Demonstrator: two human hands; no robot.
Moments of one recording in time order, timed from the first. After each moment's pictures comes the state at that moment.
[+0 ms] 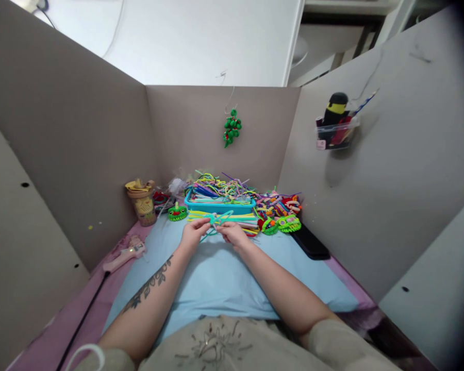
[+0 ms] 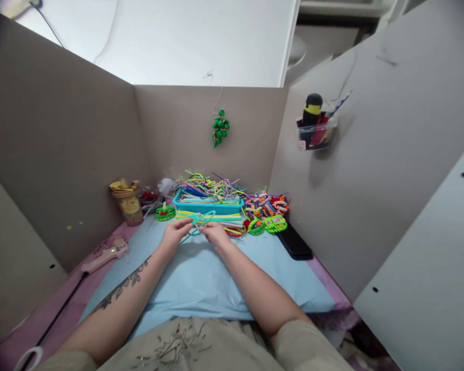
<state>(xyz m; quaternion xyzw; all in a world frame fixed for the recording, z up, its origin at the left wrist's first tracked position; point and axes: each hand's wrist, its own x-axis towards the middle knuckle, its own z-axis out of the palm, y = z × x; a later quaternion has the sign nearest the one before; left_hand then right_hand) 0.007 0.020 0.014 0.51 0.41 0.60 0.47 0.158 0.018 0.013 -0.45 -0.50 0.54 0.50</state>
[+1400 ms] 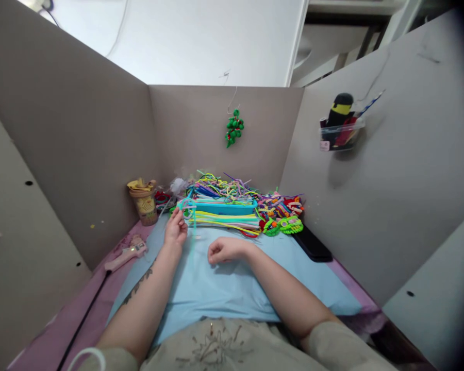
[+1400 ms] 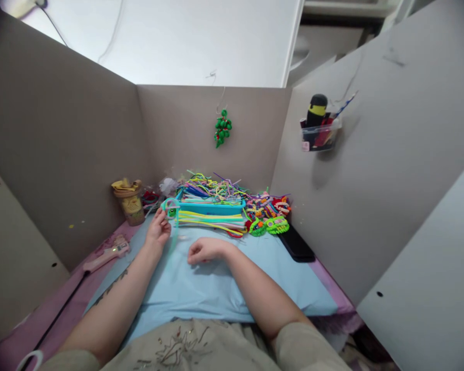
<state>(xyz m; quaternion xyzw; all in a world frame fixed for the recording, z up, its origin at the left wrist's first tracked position) -0.041 0.045 0.027 0.21 0.24 0.75 0.58 0.161 -0.005 0.029 -0.30 -0.81 0.50 0.09</state>
